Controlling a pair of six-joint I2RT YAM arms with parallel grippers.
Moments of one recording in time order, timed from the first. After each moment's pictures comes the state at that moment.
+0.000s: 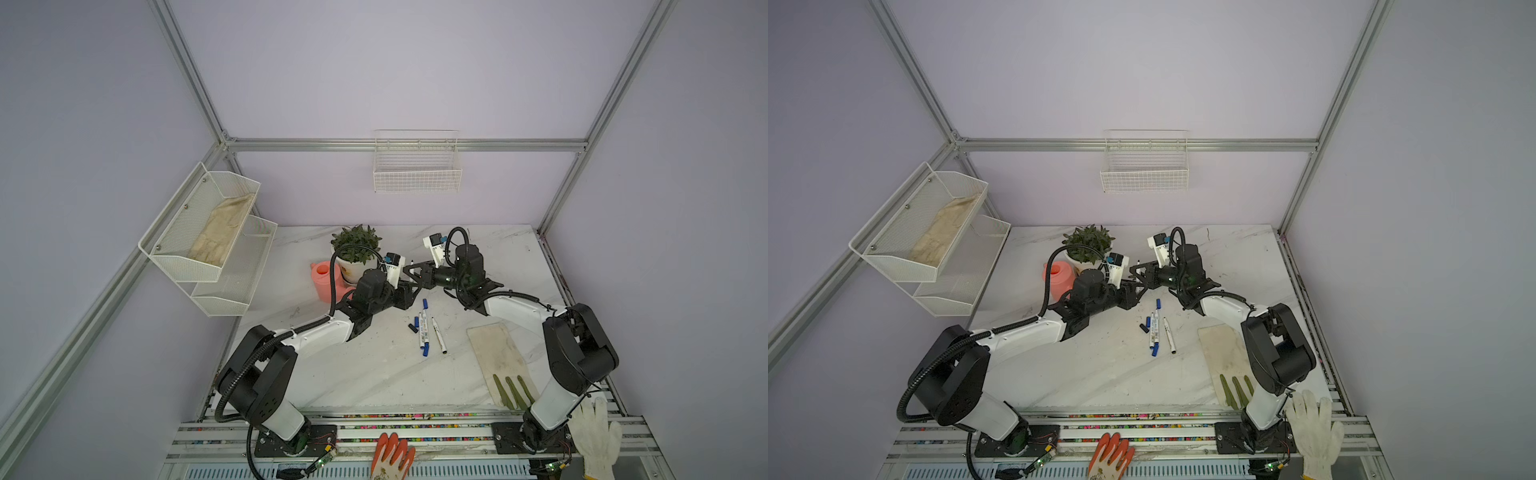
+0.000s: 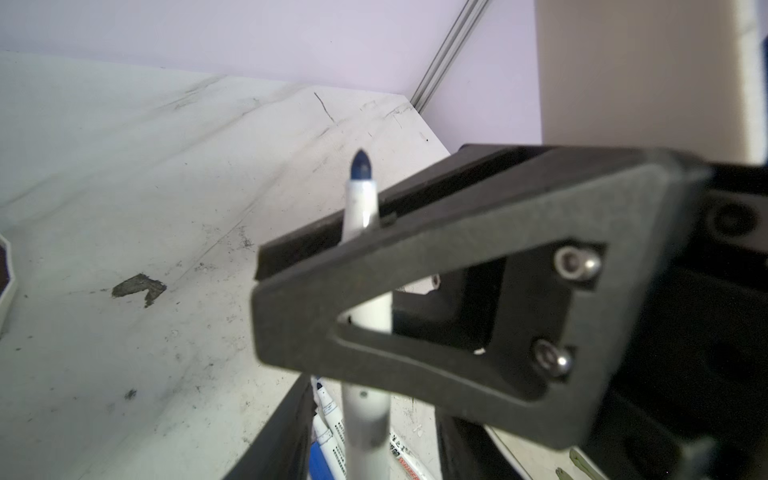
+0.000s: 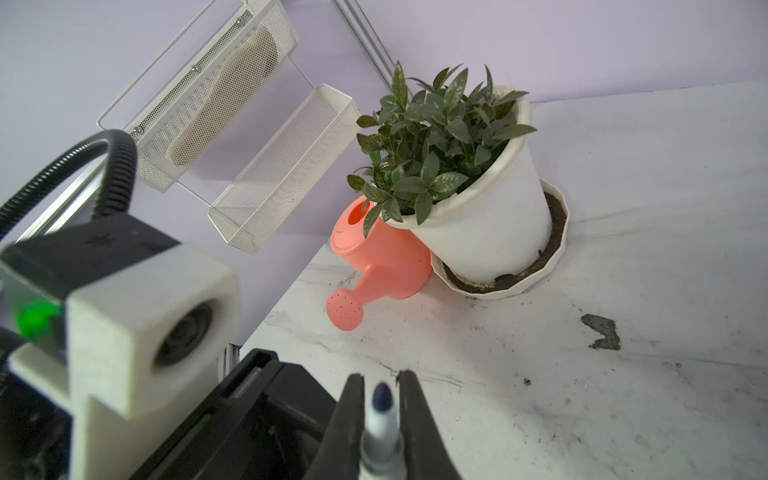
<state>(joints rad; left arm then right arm) -0.62 1.59 0.92 0.30 0.22 -0.42 0.48 1.71 1.07 0.40 -0.69 0.49</state>
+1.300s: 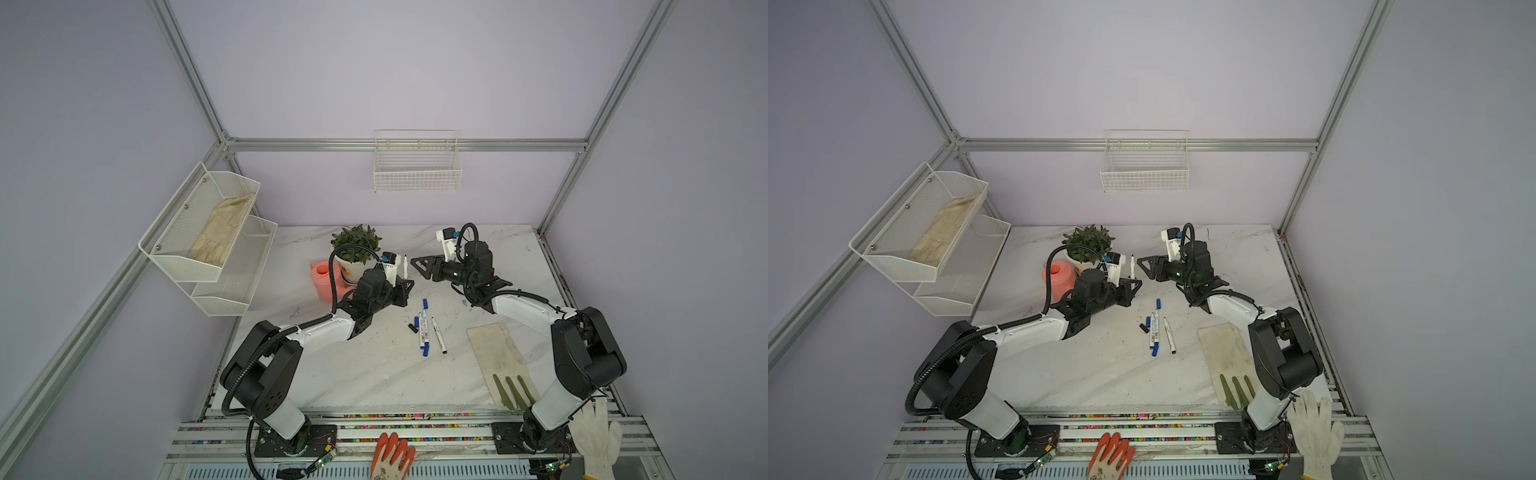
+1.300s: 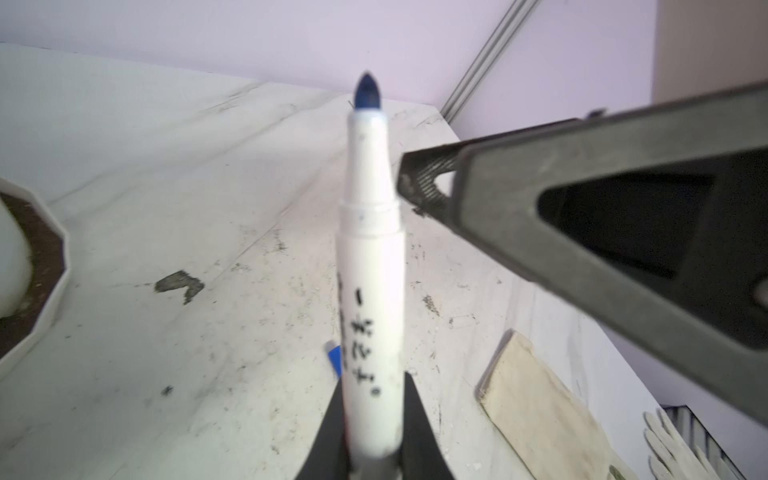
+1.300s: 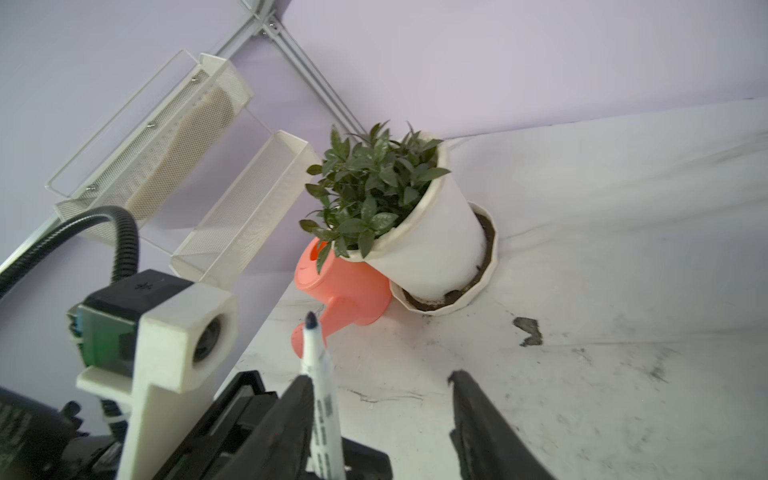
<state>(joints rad) -0.60 1.59 0.92 0.30 0.09 -0.44 0.44 1.67 1.07 0.32 -0.50 0.51</state>
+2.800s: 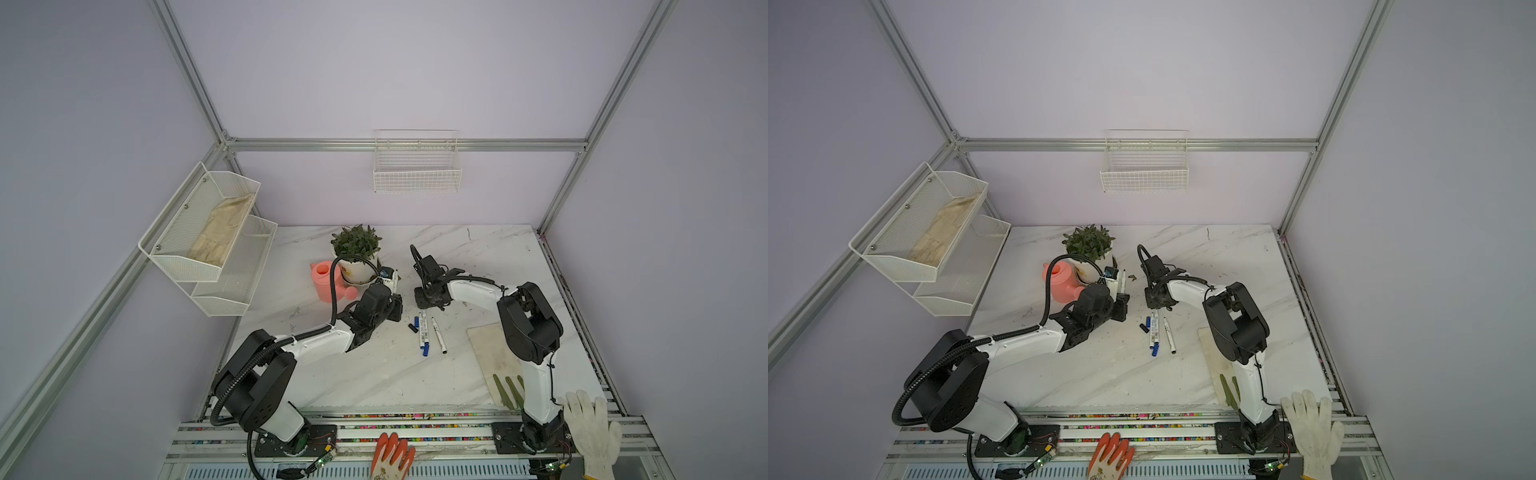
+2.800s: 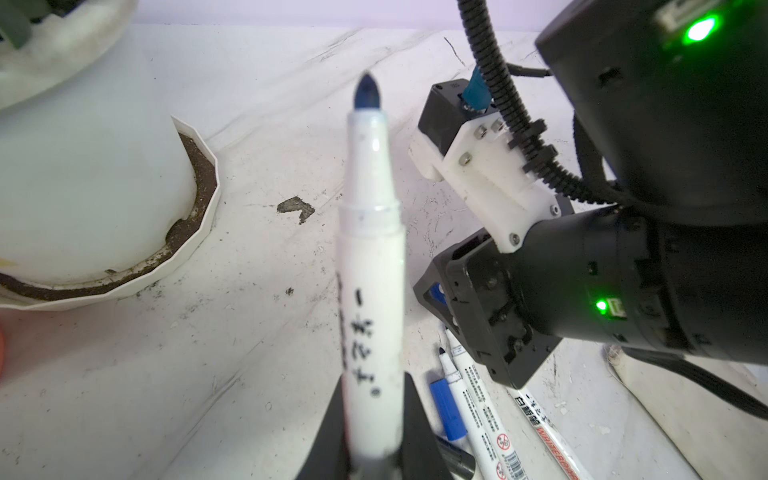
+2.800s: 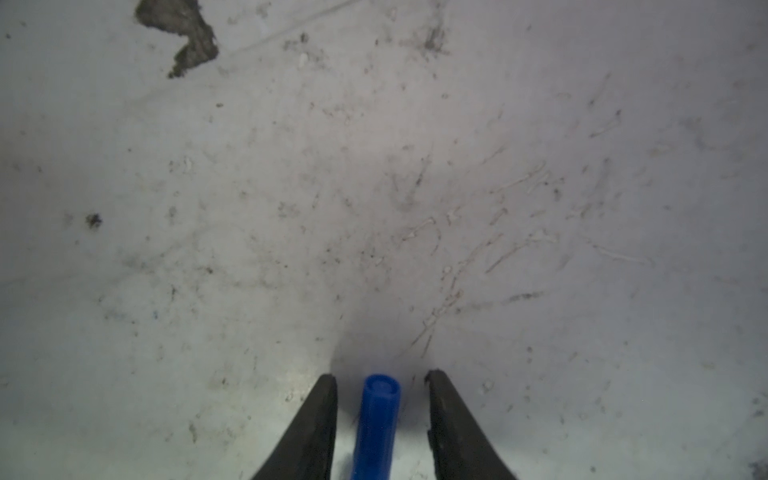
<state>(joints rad) -0.68 1.54 0.83 0.17 -0.16 -0.32 0.61 2.07 1.45 -0.53 0.09 0.36</state>
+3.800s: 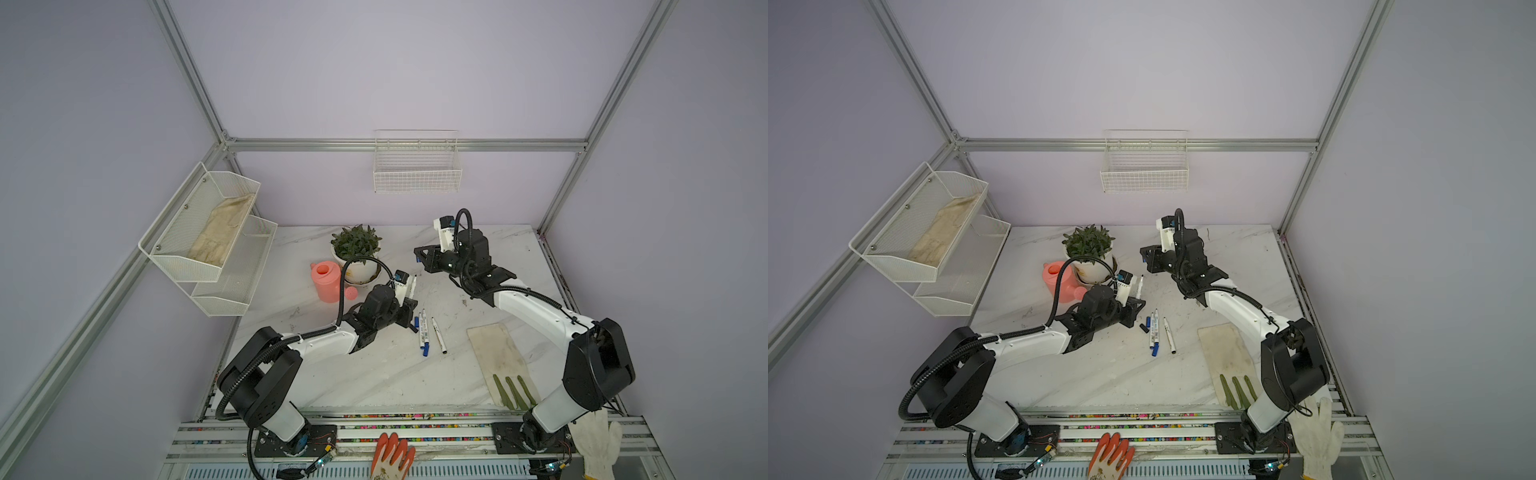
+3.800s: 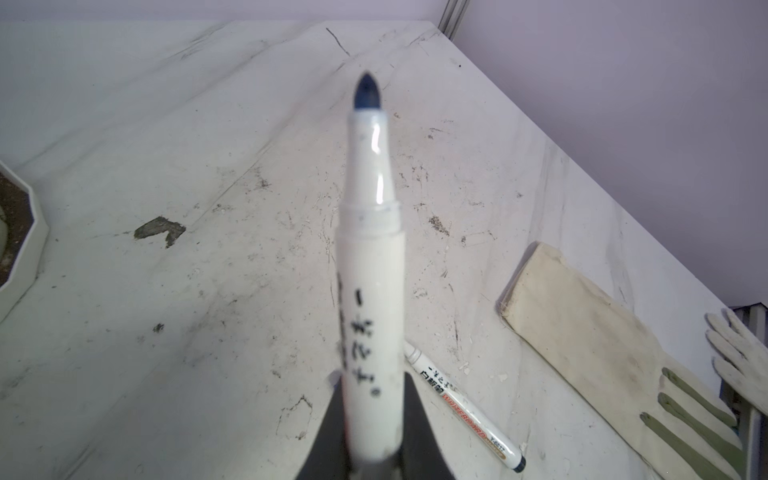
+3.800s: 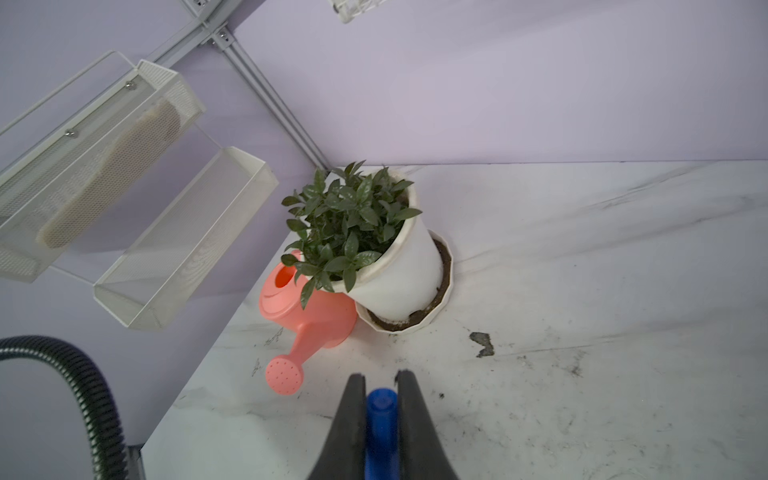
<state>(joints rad) -0.70 1.57 0.83 0.29 0.08 -0.28 0.52 1.61 1.23 0.07 -0.35 0.44</state>
